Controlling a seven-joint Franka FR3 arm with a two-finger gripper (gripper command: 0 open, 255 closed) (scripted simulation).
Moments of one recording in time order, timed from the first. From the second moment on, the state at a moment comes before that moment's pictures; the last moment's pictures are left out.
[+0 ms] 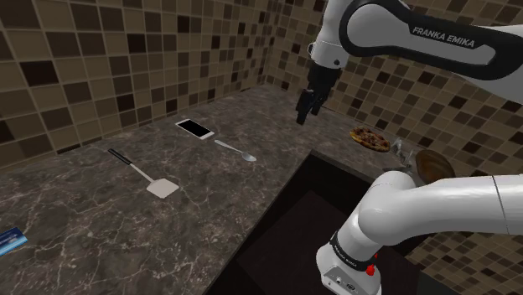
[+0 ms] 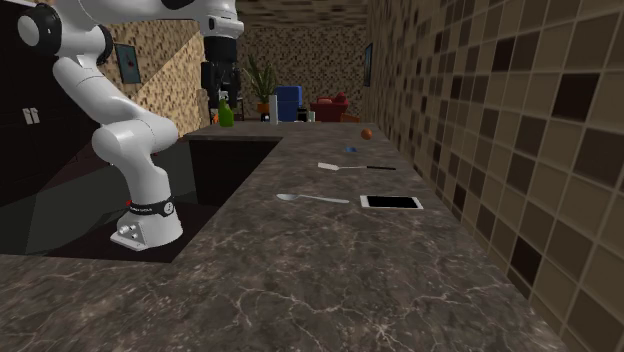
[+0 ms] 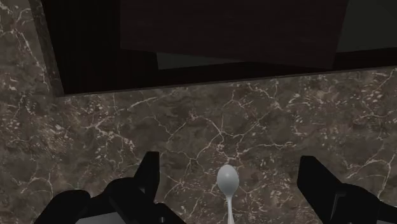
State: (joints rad) arm 0.01 -0.81 0.02 -2.38 -0.05 1.57 -0.04
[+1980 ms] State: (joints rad) arm 0.06 0.16 -0.04 -1.99 0.14 1.98 -0.25
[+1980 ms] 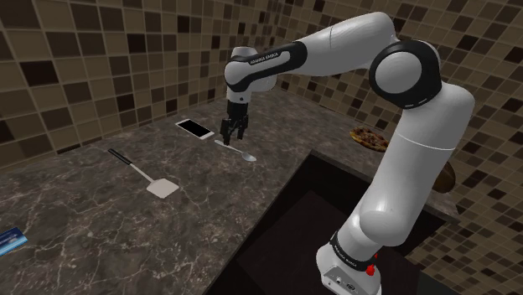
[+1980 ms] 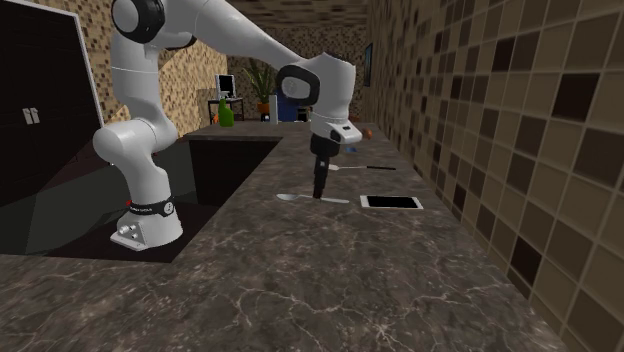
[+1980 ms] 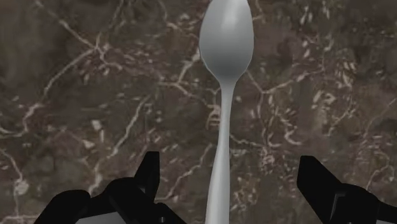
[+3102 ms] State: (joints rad) arm 0.06 0.18 -0.04 -2.03 0.15 2.04 -0.26
